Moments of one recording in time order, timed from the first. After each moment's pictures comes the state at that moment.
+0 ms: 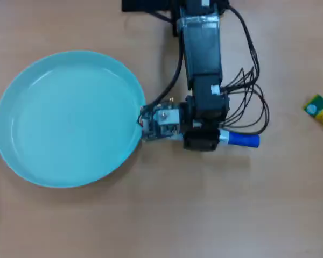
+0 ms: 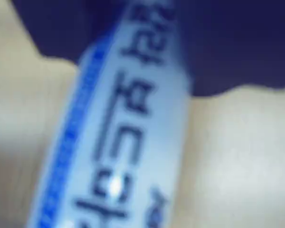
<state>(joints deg) 88.2 55.0 49.2 90.4 9.2</state>
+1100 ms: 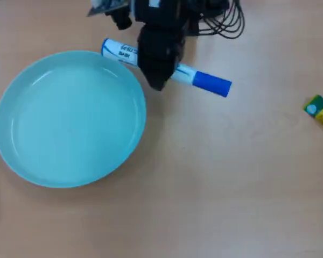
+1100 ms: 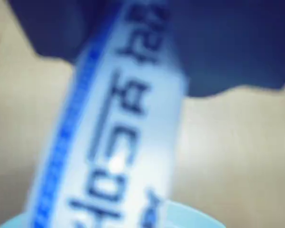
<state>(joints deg) 104.8 93.2 69.3 84.7 9.3</state>
